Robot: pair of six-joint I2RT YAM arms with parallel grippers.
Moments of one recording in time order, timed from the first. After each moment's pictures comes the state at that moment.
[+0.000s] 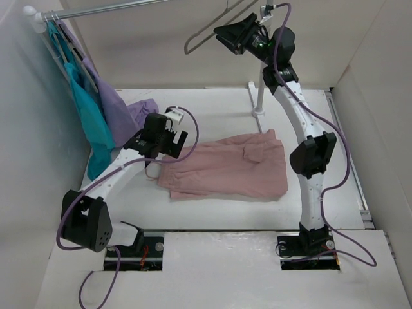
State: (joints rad) left arm -0.37 1.34 0.98 -0.38 -0.09 0.17; right arm 0.31 2.24 2.44 0.18 -0.59 1.17
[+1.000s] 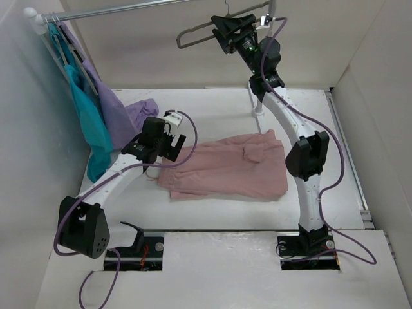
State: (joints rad) left arm -0.37 1.28 0.92 -0.36 -0.12 0.20; right arm 0.39 2.23 2.33 0.37 -0.23 1.31
